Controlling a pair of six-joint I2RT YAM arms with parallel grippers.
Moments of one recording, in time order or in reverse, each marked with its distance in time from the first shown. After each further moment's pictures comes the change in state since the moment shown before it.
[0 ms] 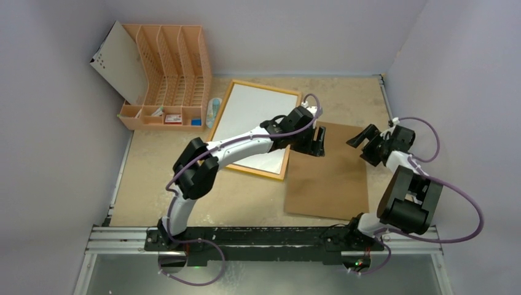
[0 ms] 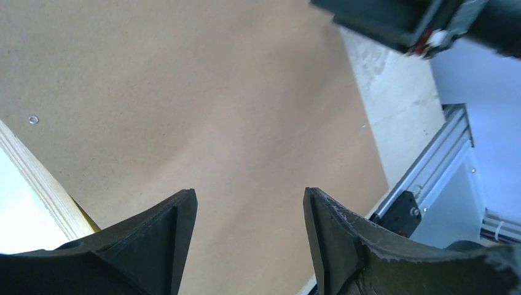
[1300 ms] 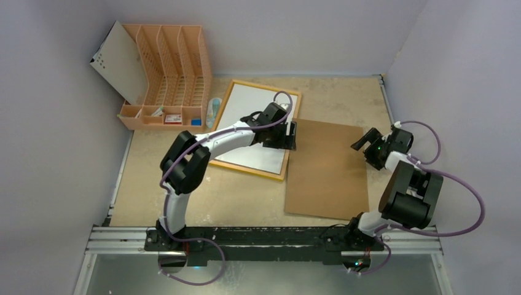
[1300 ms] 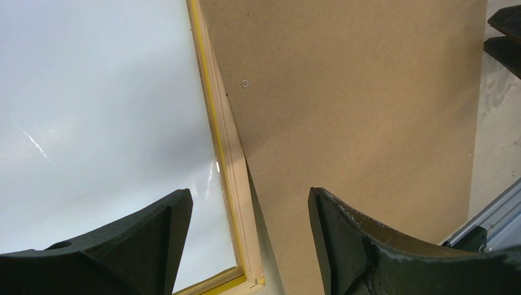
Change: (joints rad) left arm 0.164 -0.075 -0.206 0.000 -0.042 0.010; right arm 0.007 0.061 -0.023 0.023 0.173 -0.005
